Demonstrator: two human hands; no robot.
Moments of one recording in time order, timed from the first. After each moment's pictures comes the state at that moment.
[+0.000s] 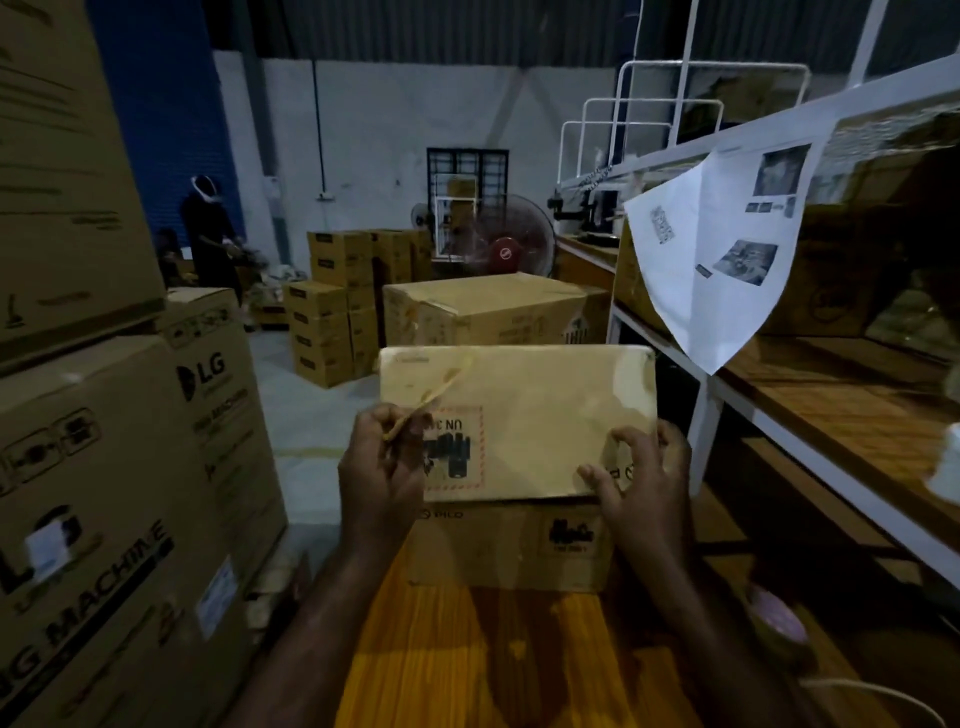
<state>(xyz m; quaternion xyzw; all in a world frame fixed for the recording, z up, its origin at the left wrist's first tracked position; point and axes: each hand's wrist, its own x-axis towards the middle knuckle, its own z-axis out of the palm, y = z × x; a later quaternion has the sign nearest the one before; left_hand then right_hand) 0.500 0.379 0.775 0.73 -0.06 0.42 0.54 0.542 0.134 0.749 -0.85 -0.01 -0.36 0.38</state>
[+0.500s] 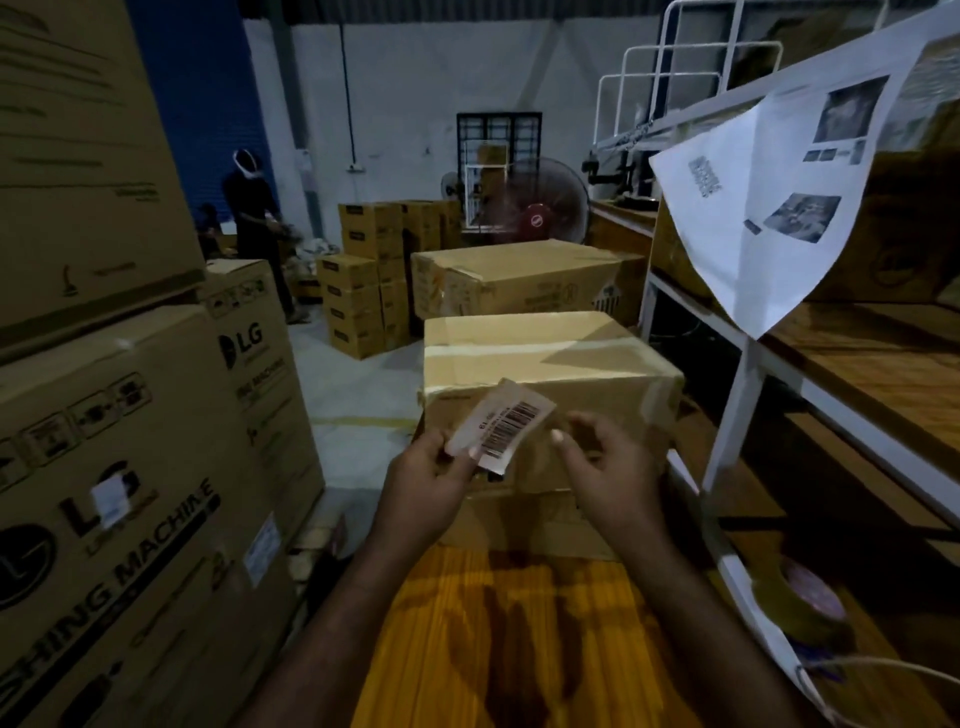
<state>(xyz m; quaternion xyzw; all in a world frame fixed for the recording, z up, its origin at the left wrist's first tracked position) 0.487 0.376 0.745 0.83 -0.01 0.24 0.51 0.523 0.180 0.751 -0.82 -0.10 -0.22 0.51</state>
